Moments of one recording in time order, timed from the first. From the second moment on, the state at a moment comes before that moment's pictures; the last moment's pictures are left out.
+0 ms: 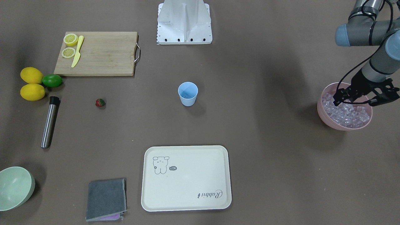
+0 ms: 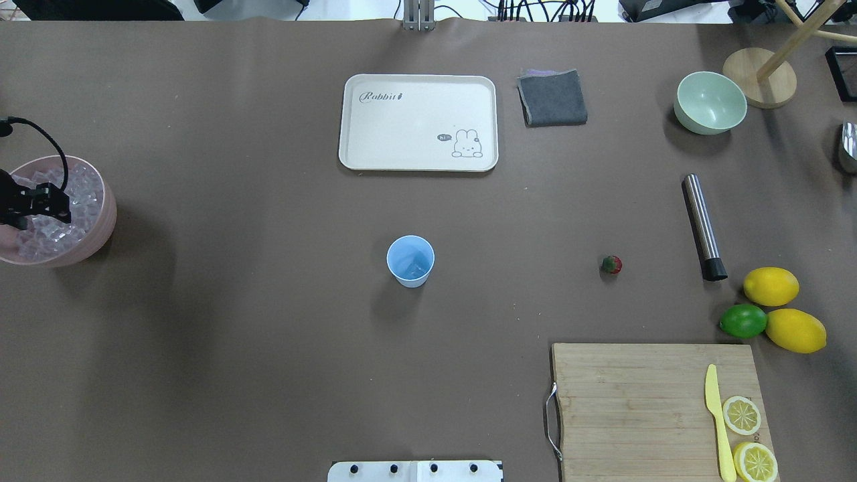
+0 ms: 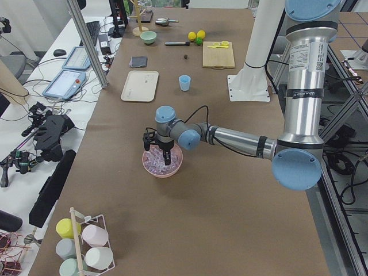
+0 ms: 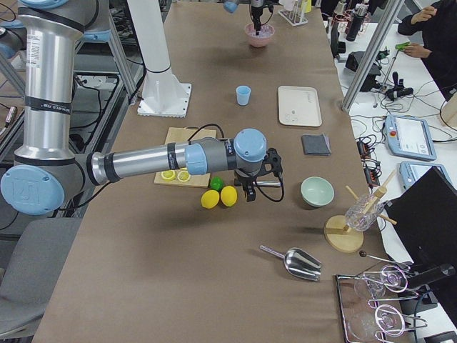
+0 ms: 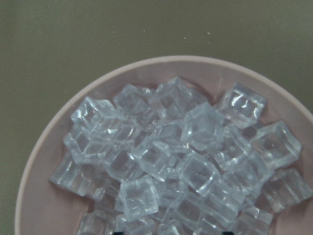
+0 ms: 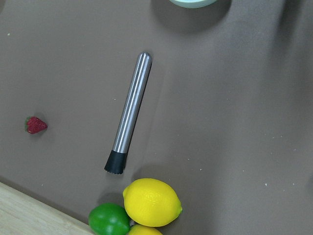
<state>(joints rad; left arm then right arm) -1.05 -1.58 -1.69 -1.94 -2.13 -0.90 1.46 -1.70 1.89 -1.57 2.58 -0.07</state>
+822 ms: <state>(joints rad) -1.04 -1.58 -1.69 -1.94 -2.14 -0.90 1.46 -1.70 1.90 -1.57 2.58 -0.07</state>
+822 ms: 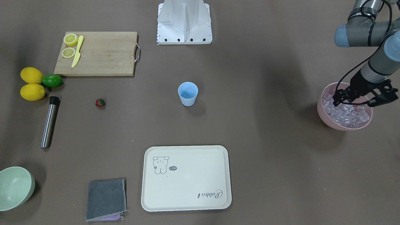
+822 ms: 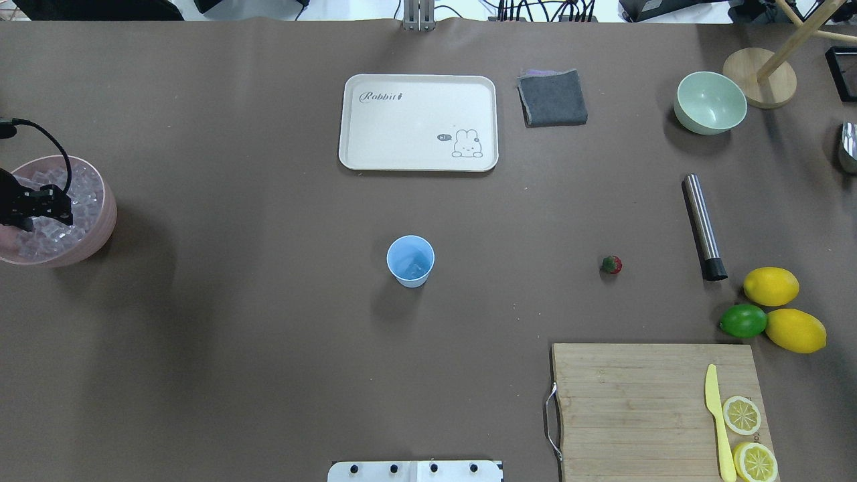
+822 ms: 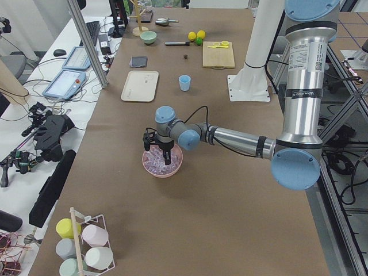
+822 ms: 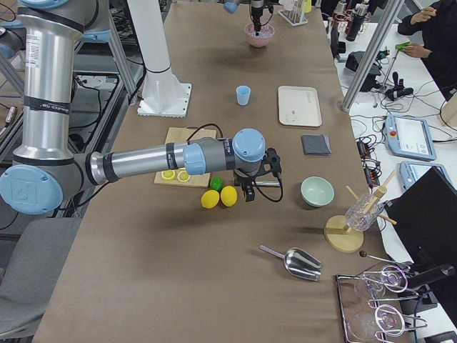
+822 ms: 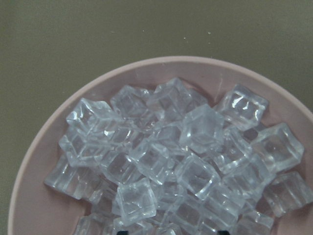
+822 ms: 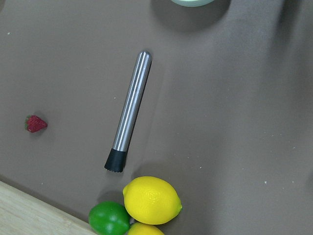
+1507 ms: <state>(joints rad) -1.03 -1.57 -1.69 -1.94 -2.14 -0.90 1.46 -1.71 1.90 -1.57 2.58 -0.07</state>
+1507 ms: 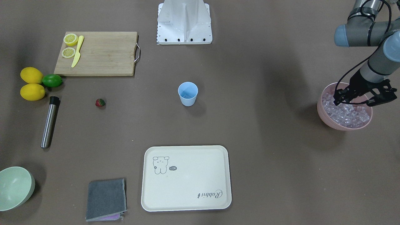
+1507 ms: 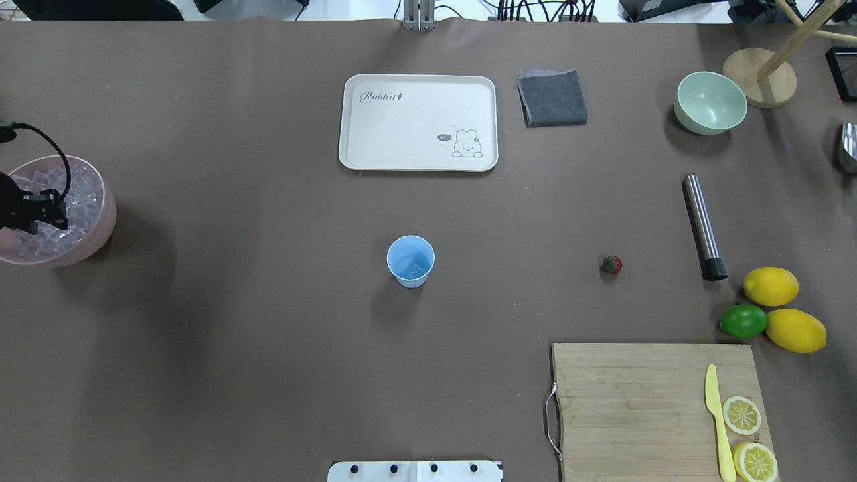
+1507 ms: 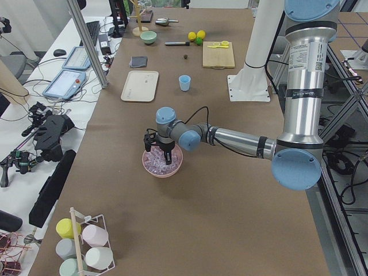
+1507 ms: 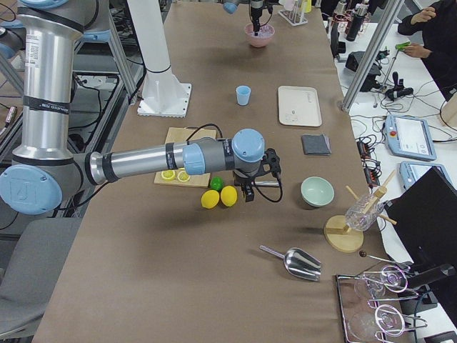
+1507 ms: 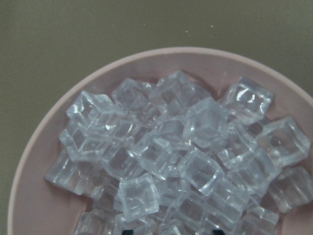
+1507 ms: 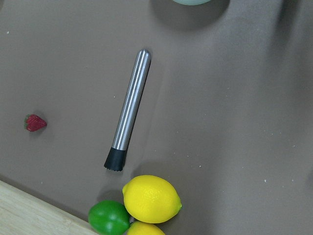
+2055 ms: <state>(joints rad) -1.03 -1.57 -1.67 -1.95 -2.14 -0.91 1.46 -1.72 1.91 -1.57 2.58 -0.07</state>
